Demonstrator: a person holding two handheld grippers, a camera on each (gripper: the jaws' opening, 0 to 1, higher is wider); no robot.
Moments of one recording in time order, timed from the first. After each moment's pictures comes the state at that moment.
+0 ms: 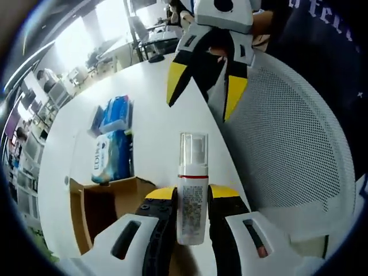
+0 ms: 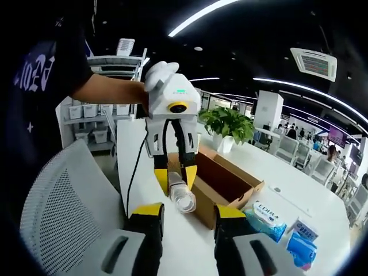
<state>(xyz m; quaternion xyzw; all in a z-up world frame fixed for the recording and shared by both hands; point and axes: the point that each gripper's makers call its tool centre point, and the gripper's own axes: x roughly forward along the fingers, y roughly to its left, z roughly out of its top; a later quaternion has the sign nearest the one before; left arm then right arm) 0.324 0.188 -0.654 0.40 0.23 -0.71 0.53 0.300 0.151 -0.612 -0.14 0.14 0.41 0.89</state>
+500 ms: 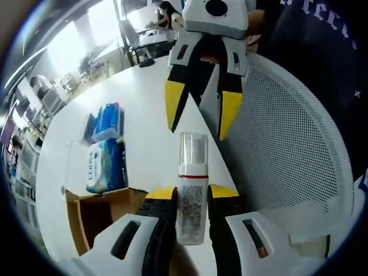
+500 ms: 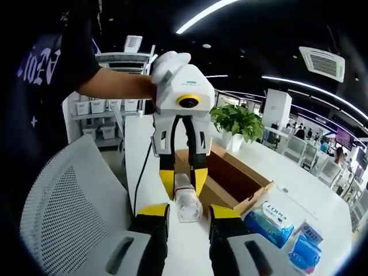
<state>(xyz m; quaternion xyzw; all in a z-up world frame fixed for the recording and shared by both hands) 0.309 0.177 -0.652 0.40 0.22 -0.73 0.51 0.293 0.162 -0.621 -0.16 0.15 0.44 0.87</state>
